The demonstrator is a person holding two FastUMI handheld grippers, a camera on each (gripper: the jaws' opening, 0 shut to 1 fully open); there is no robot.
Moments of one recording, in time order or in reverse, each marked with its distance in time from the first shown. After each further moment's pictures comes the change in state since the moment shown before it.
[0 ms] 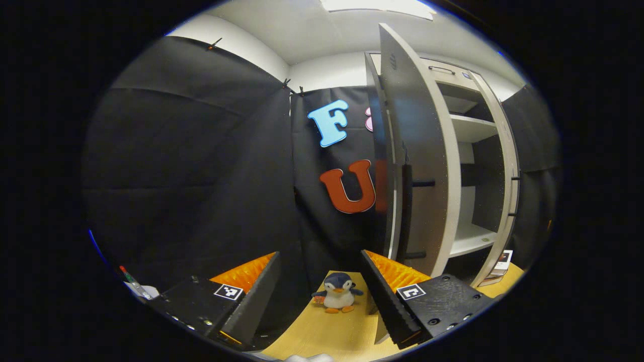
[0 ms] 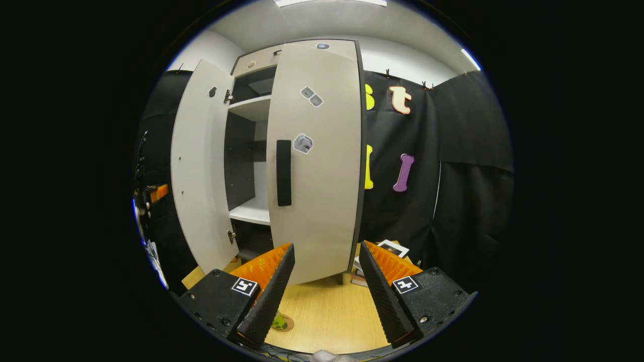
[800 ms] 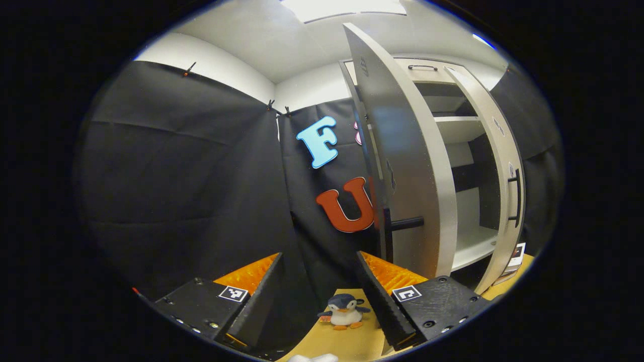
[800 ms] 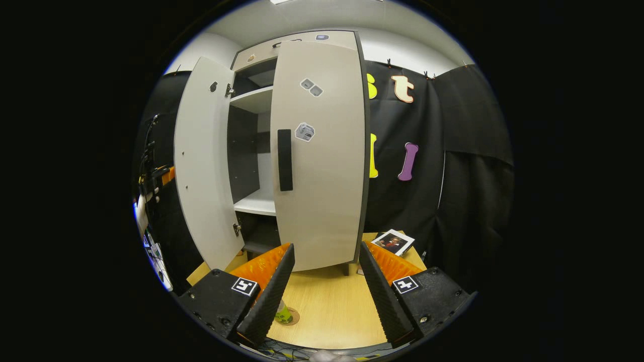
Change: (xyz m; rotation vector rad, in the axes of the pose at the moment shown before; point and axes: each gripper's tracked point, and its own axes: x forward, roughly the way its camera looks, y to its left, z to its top) left arm 0.024 -0.040 0.034 0.129 -0.093 0.019; right arm -0.002 0.000 -0.012 0.018 0.038 0.027
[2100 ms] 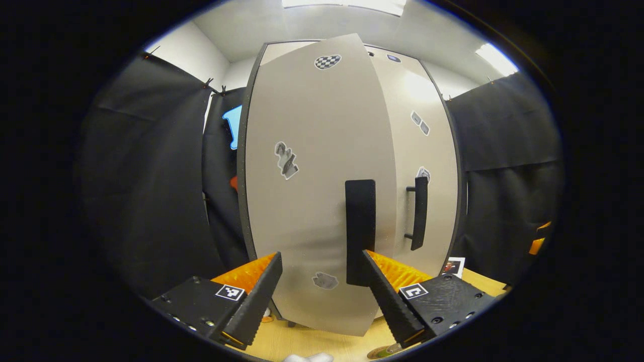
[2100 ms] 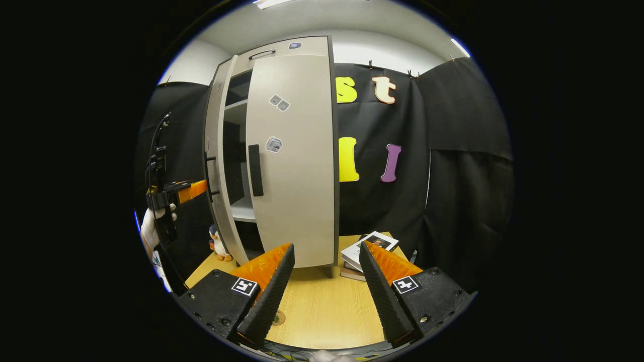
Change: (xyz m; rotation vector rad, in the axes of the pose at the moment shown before) left arm -0.010 -0.211 0.002 -0.107 0.072 -0.369; right arm -0.012 -0.060 0.014 0.049 -0.021 -0.058
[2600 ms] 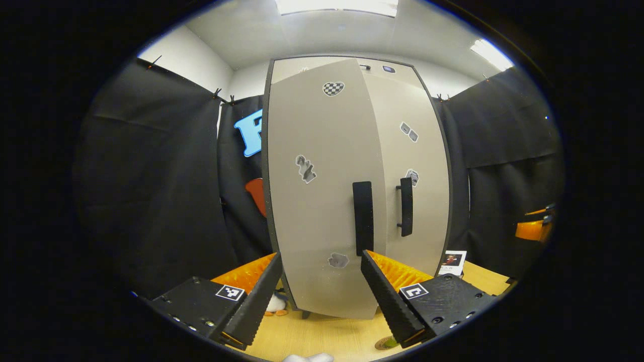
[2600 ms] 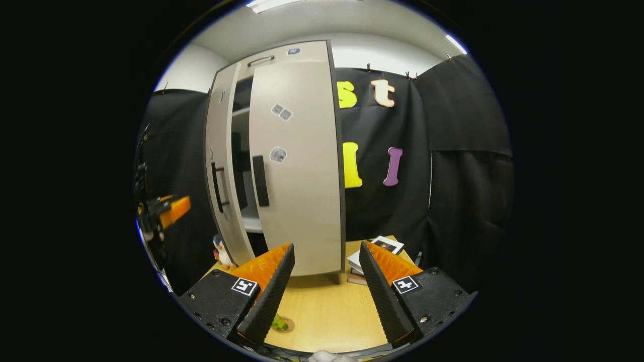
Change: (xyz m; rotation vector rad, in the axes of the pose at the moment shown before) left arm -0.083 0.013 -0.002 0.048 -0.006 0.063; right arm 0.000 0.027 0.028 0.037 -0.067 0.023
